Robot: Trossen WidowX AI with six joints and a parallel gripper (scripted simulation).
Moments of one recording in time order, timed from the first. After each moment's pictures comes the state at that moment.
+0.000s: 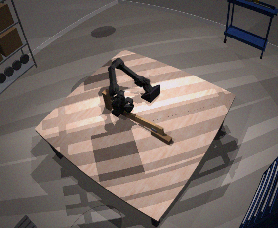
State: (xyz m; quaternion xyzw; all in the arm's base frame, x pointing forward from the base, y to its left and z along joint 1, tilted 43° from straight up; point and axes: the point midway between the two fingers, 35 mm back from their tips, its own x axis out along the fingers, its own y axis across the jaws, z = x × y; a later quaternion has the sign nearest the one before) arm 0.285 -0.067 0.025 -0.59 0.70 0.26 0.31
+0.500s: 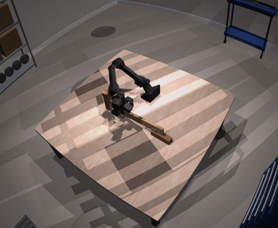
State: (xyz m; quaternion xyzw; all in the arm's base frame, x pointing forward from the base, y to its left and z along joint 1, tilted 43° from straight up) arm 0.286 -0.062 0.031 -0.60 0.70 0.26 0.31
